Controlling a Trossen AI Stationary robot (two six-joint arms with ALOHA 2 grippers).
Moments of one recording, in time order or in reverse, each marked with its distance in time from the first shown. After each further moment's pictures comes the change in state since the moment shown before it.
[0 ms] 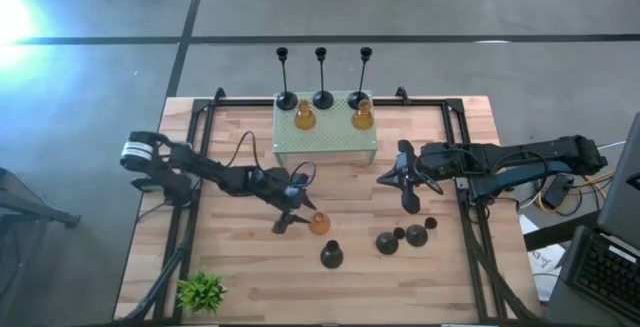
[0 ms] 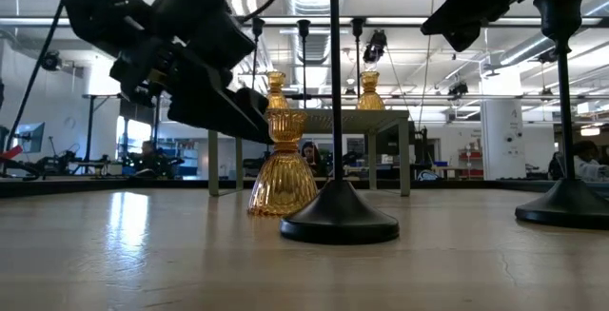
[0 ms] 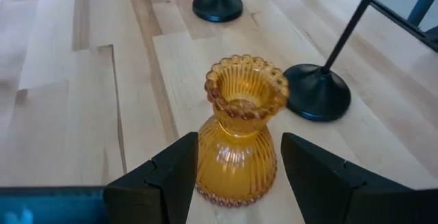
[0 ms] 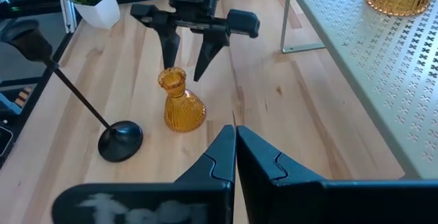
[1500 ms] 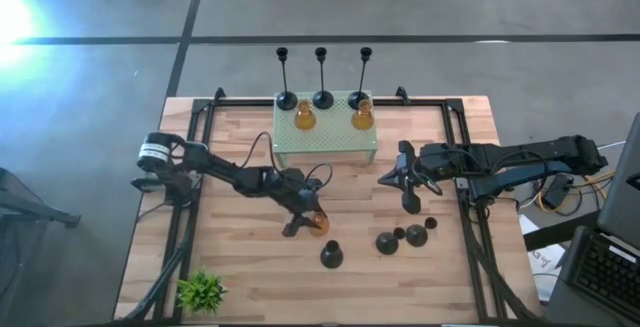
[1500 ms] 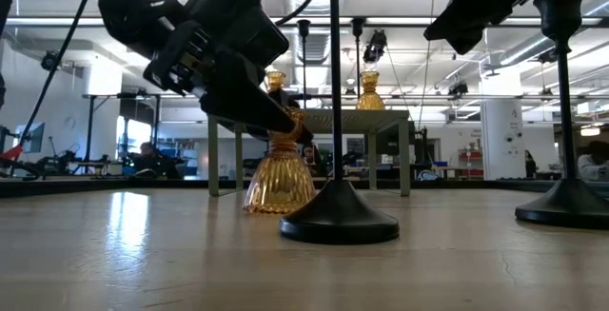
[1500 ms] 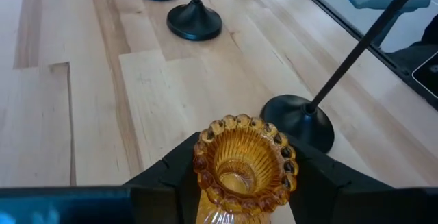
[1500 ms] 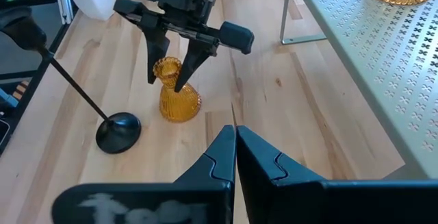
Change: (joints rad) left arm 0.000 0.133 0.156 -0.031 0.114 -0.068; right arm 0.000 0.000 -0.002 -0.025 0.000 0.000
